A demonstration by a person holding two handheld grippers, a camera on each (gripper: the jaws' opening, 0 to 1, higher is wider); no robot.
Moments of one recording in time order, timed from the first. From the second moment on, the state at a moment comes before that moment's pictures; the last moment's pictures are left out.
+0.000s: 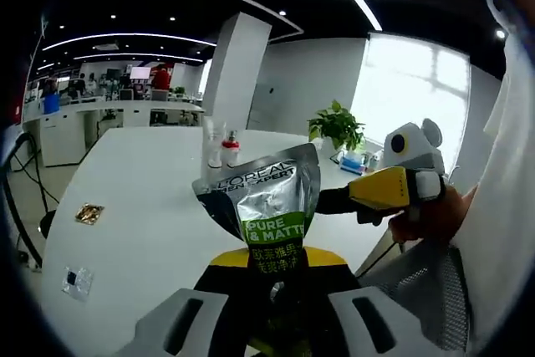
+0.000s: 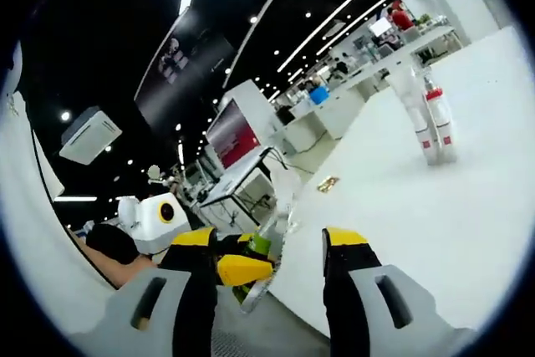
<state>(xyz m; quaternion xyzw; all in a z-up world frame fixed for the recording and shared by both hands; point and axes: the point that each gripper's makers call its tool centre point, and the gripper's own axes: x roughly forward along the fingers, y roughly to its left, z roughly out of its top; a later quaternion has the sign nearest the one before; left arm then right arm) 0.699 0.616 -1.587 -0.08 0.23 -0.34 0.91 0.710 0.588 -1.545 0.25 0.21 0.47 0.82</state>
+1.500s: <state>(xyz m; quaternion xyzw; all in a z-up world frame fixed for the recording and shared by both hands) 0.691 0.598 -1.570 -0.19 0.22 -0.40 0.87 0.701 0.565 -1.538 0.31 0.27 0.54 0.73</state>
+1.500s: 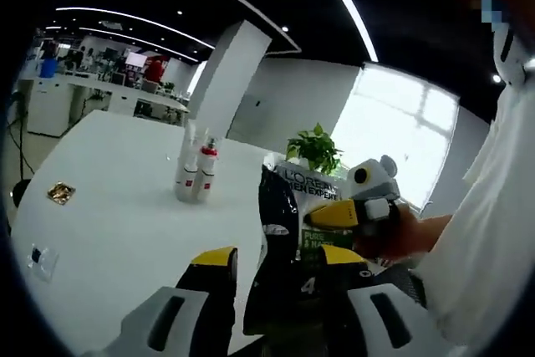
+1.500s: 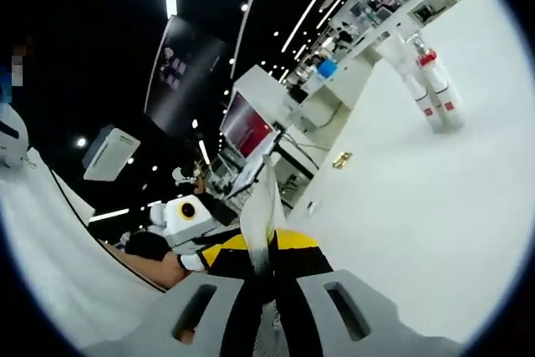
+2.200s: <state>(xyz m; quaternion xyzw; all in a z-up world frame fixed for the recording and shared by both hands) 0.666 0.584 -1.557 -0.29 0.25 -0.47 0.80 0.679 0.572 -1.537 0.31 0.30 0.60 0.67</state>
